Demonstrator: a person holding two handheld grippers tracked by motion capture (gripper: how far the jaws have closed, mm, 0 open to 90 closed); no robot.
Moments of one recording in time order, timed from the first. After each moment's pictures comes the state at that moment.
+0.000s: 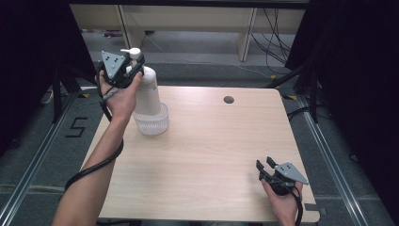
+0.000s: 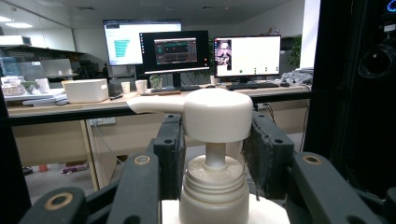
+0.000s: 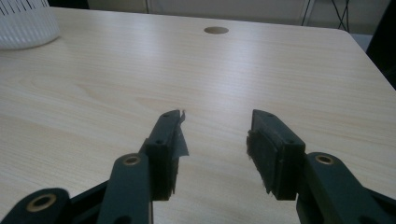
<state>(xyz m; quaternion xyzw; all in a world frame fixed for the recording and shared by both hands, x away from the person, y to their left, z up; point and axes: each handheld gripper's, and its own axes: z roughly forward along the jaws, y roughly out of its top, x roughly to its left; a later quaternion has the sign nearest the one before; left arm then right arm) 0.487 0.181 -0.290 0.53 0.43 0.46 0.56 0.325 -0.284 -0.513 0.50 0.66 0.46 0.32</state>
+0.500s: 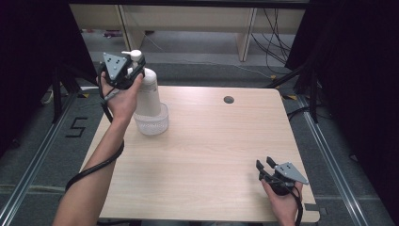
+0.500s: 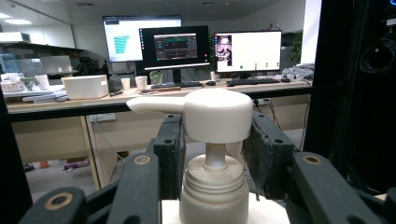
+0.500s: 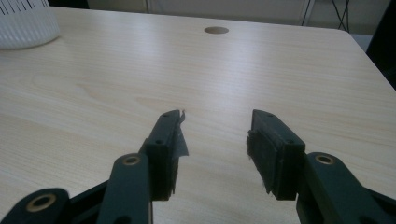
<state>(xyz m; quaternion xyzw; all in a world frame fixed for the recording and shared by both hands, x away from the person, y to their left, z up) 0.489 0.181 -0.296 0.54 0.43 0.46 0.56 0.325 -0.286 -0.512 0.49 0.67 0.45 0.32</state>
